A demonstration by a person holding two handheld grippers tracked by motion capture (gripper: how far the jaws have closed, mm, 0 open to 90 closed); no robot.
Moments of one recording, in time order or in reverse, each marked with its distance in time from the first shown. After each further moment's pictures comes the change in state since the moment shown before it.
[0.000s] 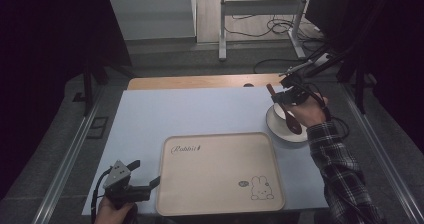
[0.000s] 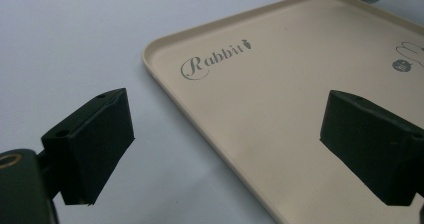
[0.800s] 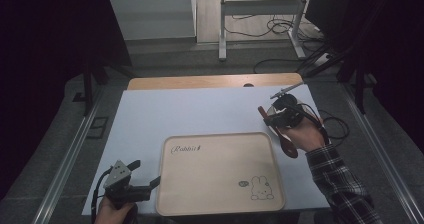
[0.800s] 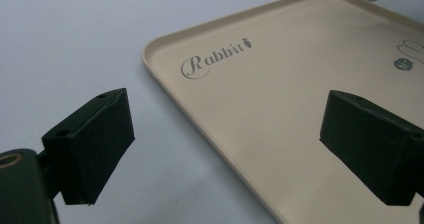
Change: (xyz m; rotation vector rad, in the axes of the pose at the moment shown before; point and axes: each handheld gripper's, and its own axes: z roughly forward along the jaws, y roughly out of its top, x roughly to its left) left arm -0.001 0.000 0.001 0.004 0.003 0.002; right arm 0.053 -0.037 -0.008 0.081 0.101 -0.021
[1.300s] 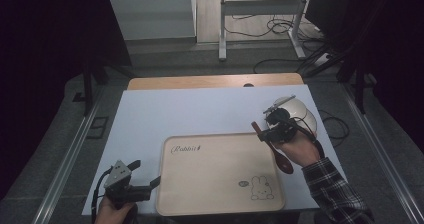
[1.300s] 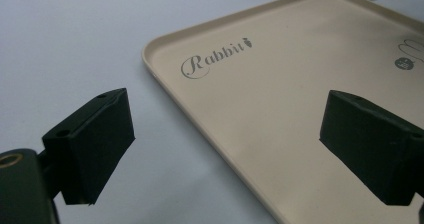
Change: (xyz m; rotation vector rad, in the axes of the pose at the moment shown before) left arm 0.000 0.000 0.000 0.003 0.001 0.000; right arm 0.031 -0.021 0.011 0.068 0.064 0.015
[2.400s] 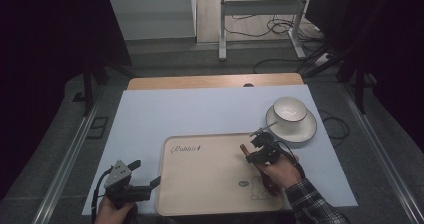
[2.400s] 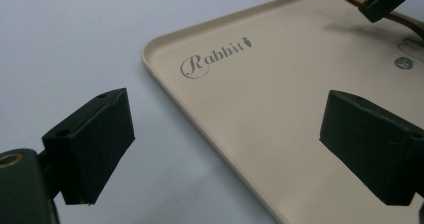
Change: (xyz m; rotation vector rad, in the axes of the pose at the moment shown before) left arm 0.000 0.000 0.000 0.004 -0.002 0.002; right arm 0.030 -0.040 0.067 0.062 0.047 0.072
